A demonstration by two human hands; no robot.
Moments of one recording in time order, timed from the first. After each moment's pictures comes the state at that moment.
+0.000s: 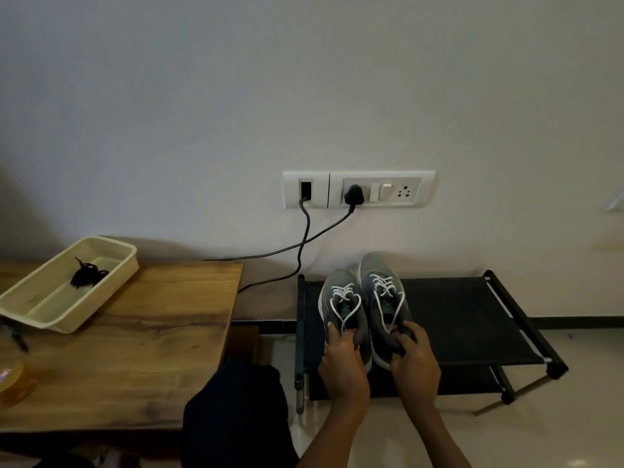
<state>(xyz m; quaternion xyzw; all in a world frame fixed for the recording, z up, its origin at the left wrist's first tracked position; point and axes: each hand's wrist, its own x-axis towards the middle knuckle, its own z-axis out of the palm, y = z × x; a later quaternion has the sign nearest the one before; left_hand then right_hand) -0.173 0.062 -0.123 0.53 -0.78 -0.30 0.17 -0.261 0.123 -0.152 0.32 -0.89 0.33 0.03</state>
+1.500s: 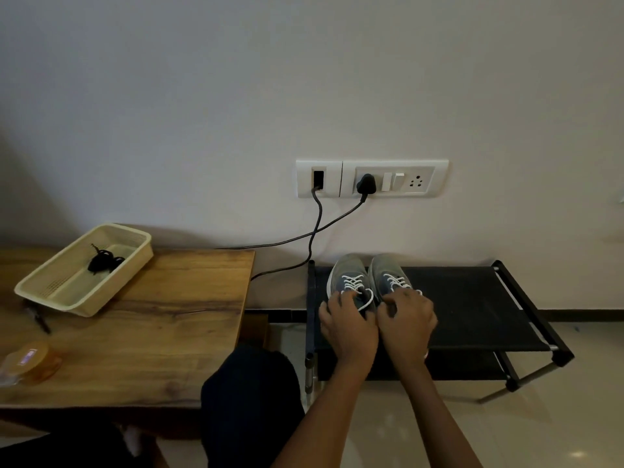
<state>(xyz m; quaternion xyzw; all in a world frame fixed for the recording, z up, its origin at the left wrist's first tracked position) -0.177 0.038 -0.103 0.52 -0.73 -0.37 0.22 -0.239 0.081 -0.099 0.28 -0.89 0.35 0.07</state>
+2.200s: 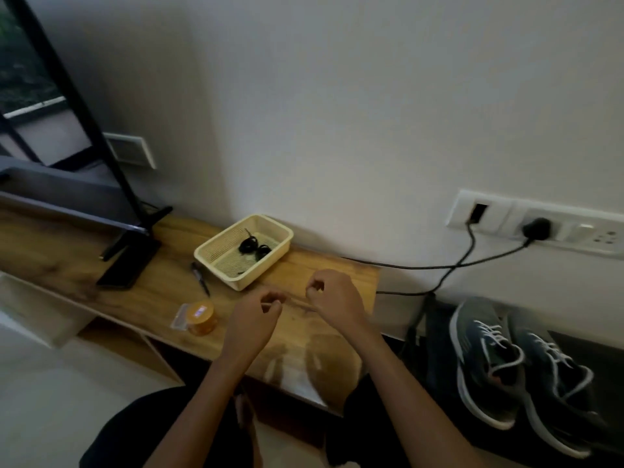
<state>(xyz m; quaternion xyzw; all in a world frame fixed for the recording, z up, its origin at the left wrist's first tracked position) 0.148 -0.124 -0.041 0.58 -0.68 -0.32 0.31 -0.003 -0.117 -0.032 0.62 -0.69 0.31 -0.19</state>
